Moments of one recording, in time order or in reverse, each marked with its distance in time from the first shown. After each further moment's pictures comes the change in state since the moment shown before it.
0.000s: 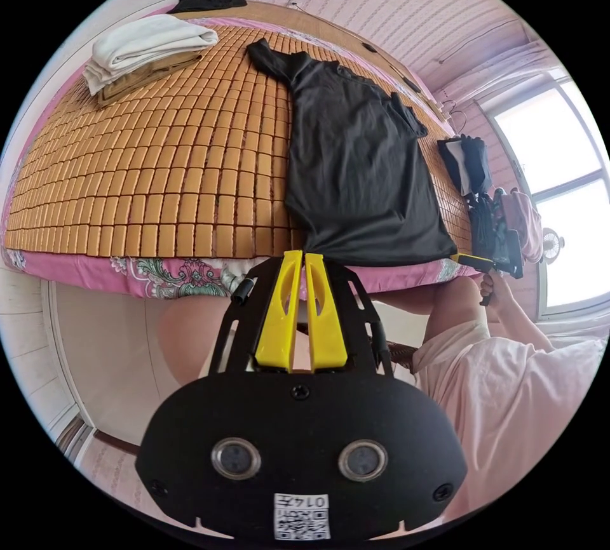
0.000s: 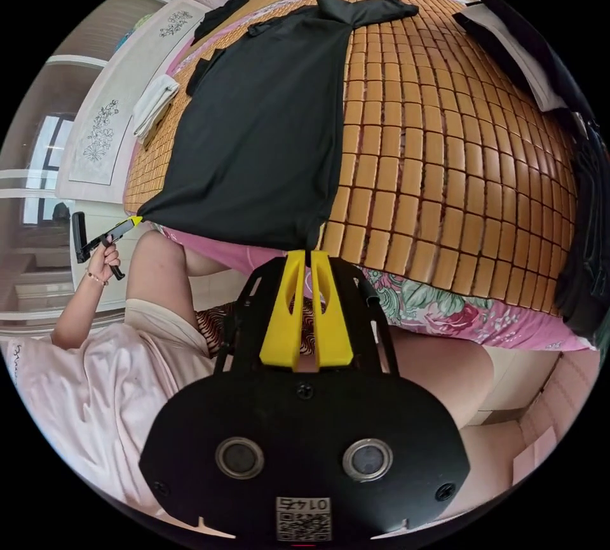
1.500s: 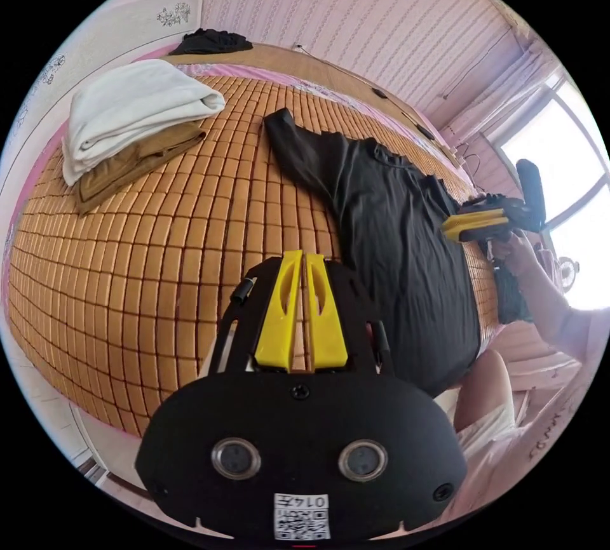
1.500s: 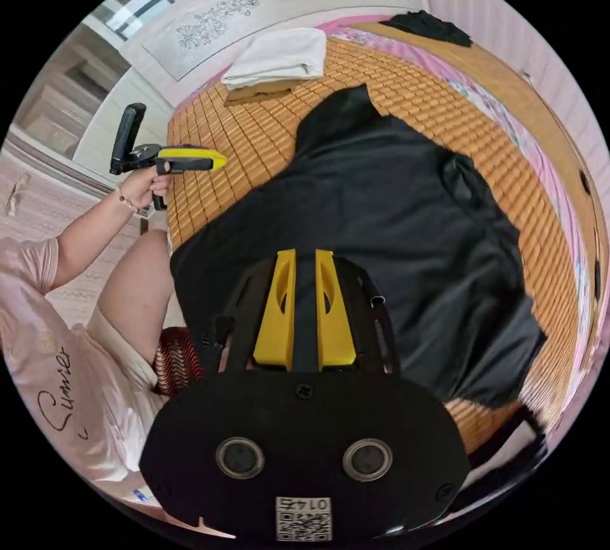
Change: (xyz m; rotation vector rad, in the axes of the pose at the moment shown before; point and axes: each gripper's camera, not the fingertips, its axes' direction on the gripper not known) left arm -0.075 -0.231 0.021 0.204 -0.081 0.015; right arm -0.244 -0.405 0.108 -0.071 0.110 -0.800
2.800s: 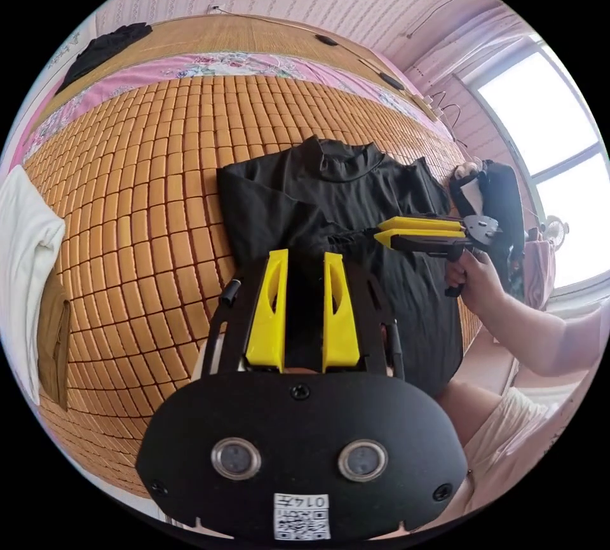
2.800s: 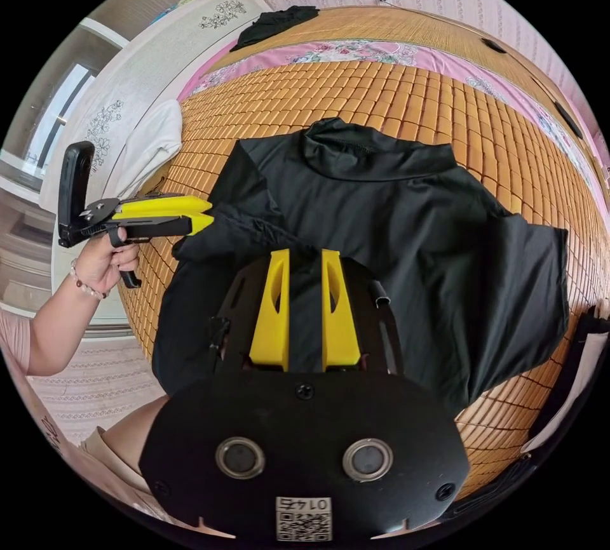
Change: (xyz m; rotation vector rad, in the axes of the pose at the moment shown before) left arm 0.090 -0.168 0.070 -0.299 0.121 0.222; right arm 0.107 -0.061 0.025 0.124 0.022 0.561
